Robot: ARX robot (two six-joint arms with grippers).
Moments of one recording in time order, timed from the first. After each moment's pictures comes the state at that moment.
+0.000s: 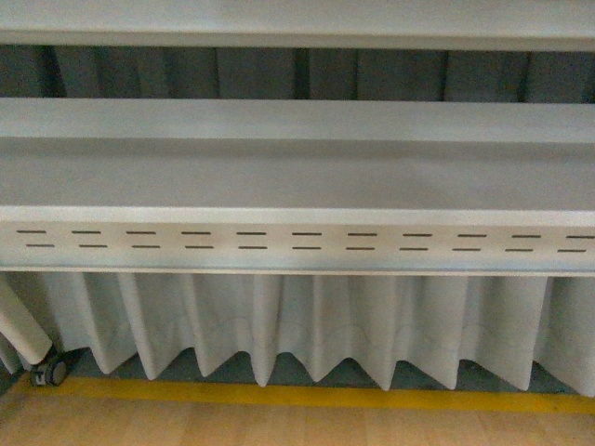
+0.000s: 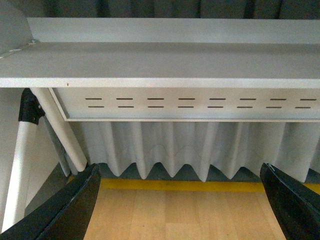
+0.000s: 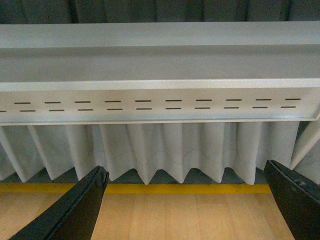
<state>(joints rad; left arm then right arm) 0.00 0.01 0.01 -0.01 0.00 0.00 0.00 0.00 0.01 -0.01 0.00 -0.01</state>
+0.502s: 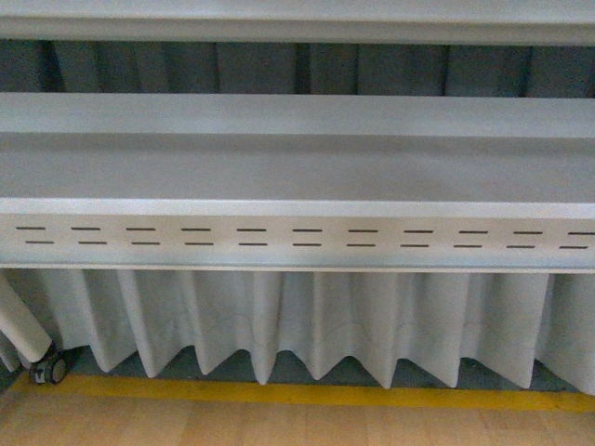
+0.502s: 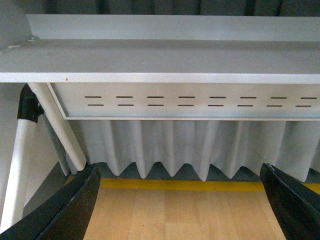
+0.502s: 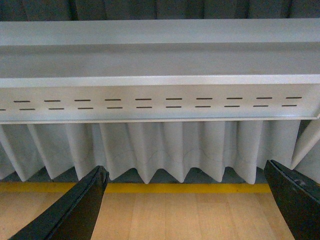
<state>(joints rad) 0.00 0.01 0.01 -0.01 0.00 0.00 0.00 0.00 0.01 0.00 0.00 -0.01</state>
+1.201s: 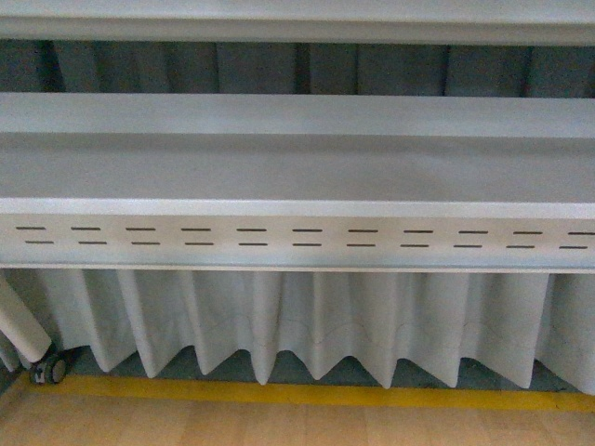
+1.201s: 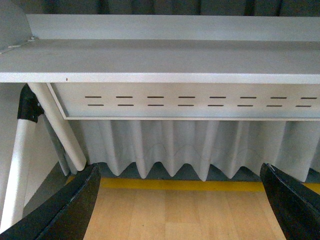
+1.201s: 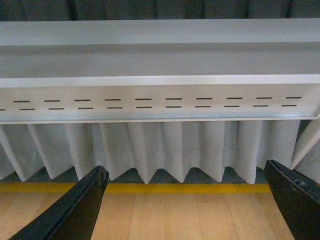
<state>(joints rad) 0.00 0.01 0.01 -0.01 0.00 0.00 0.00 0.00 0.01 0.00 0.00 -0.01</state>
